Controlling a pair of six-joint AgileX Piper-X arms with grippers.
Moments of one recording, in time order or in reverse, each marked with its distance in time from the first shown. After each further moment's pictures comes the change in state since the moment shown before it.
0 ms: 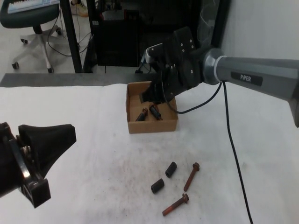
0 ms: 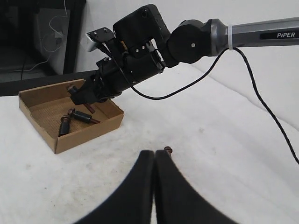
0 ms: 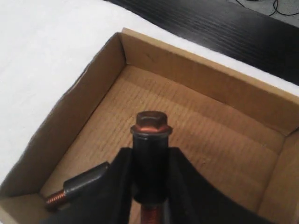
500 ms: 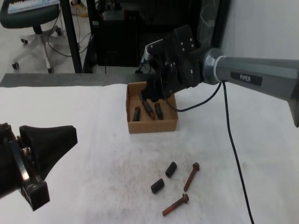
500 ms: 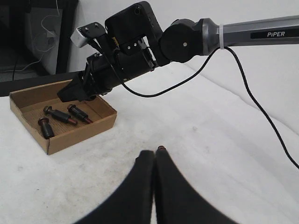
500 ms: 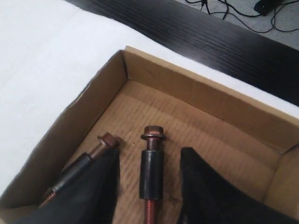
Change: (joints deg) left arm 0.0 0.0 0.0 0.0 1.5 0.0; right arm 0.0 0.1 -0.2 -2.0 -0.3 -1.2
